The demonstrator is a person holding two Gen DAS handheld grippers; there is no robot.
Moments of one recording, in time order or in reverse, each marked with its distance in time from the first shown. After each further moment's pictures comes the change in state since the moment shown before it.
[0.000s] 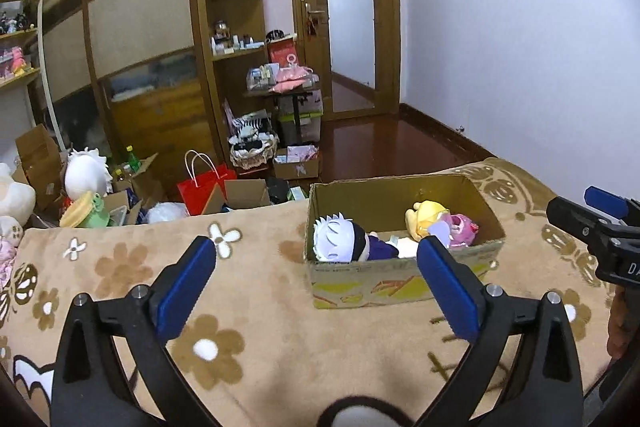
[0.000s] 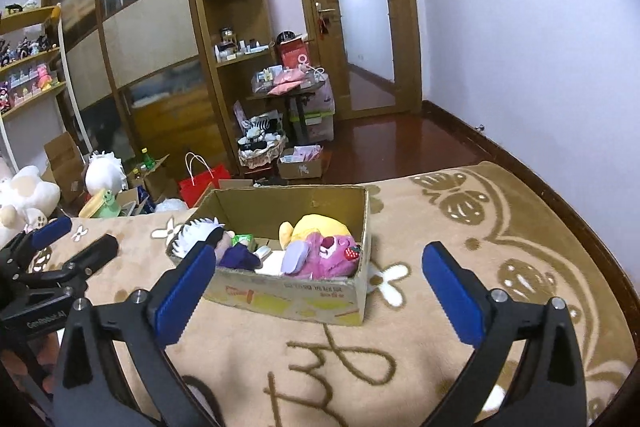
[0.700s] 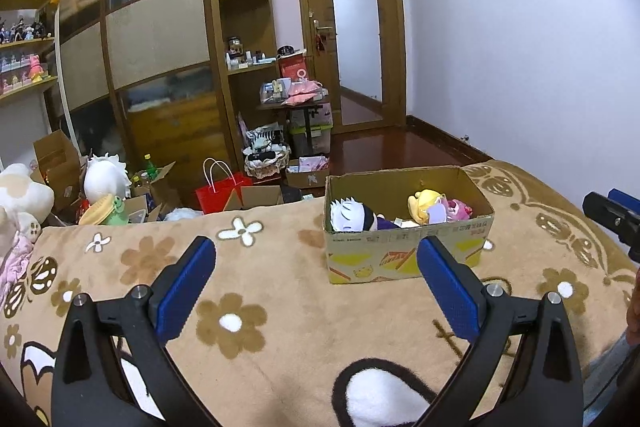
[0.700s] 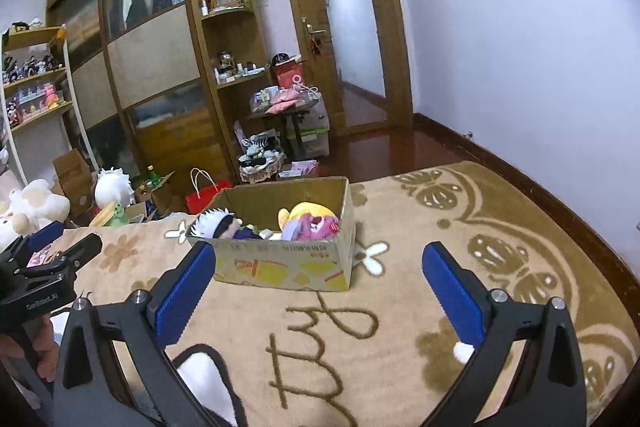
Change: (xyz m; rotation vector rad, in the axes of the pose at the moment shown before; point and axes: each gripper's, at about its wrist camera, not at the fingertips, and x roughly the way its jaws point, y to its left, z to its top) left arm -0.054 0.006 -0.033 0.007 -0.053 0.037; right arm -0.073 -0.015 -0.040 0.045 -0.078 -0.006
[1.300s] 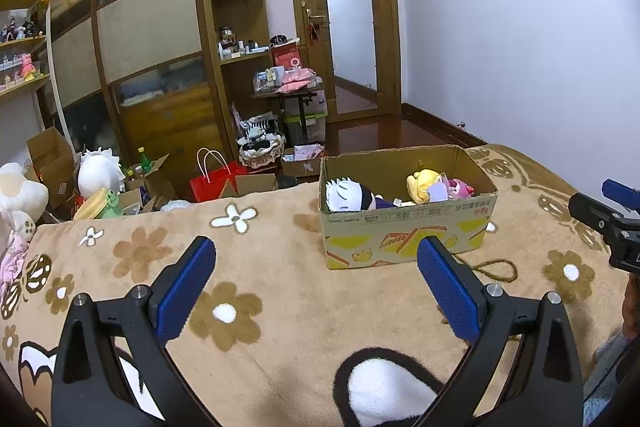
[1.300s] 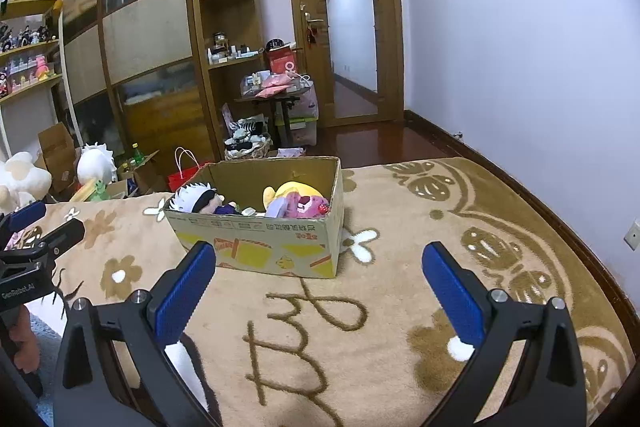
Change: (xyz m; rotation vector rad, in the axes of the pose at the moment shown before) left arm 0.016 -0.001 -0.017 0.021 0.035 -0.015; right arm 0.021 0.008 -0.017 -0.069 0.033 -0.058
